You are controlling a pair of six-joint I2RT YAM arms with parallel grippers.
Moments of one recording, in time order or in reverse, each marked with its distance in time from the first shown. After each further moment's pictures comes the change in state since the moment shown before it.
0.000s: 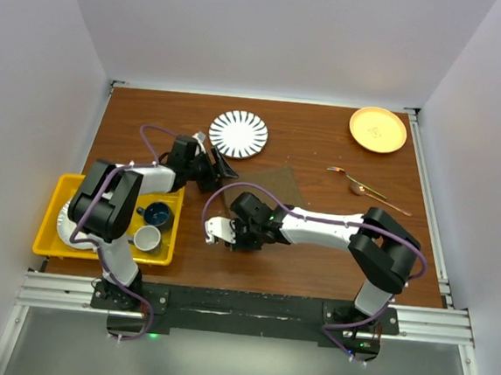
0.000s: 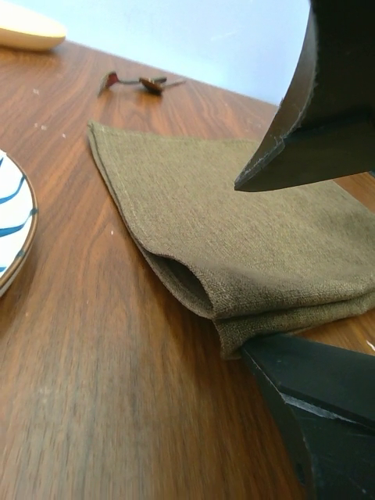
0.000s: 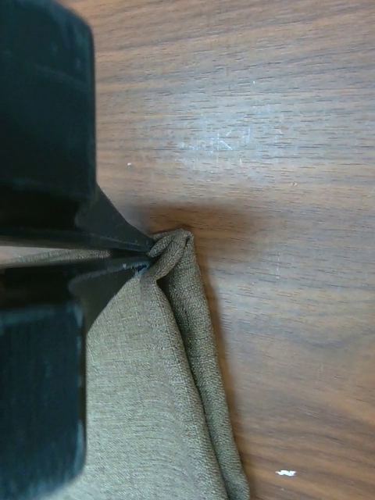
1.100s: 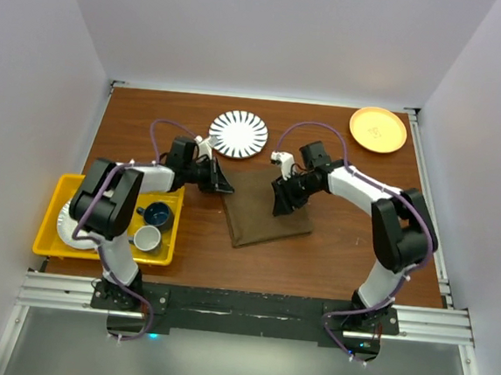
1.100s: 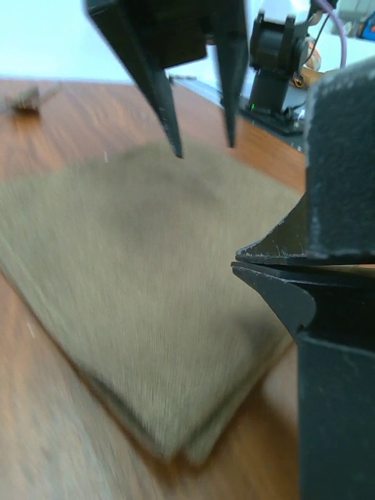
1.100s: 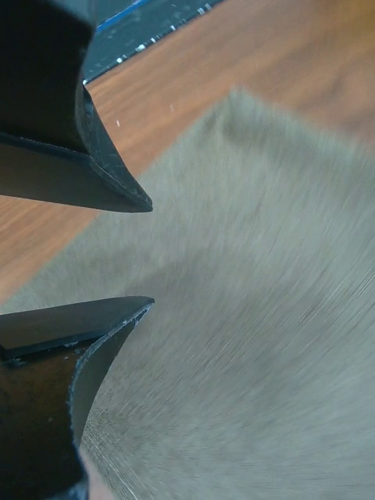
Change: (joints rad) left arm 0.017 -0.029 -0.005 -0.030 0.293 0.290; right arm -0.577 -0.010 0.123 -0.185 -0.377 0.403
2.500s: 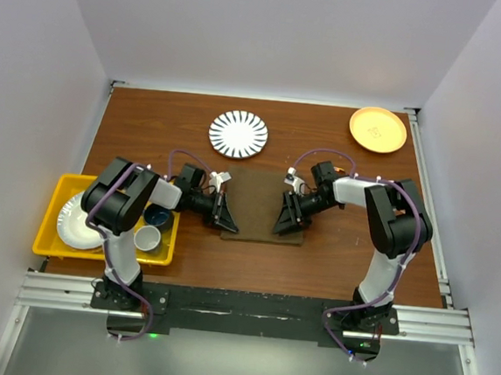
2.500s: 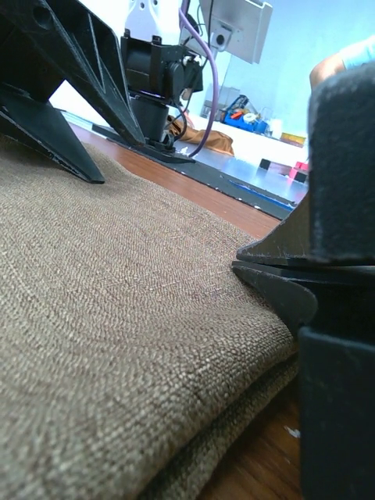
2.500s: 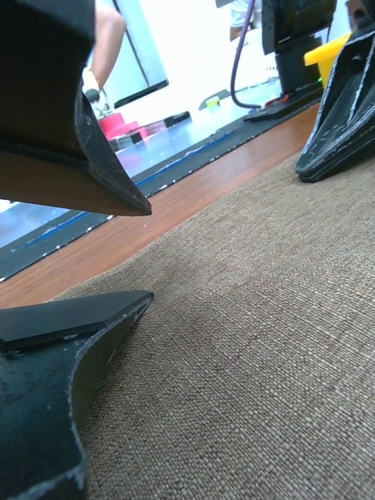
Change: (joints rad) left arm -0.087 0.122 -0.159 0.009 0.266 0.031; right arm -0.141 0.154 -0.175 0.053 -0.372 0.323
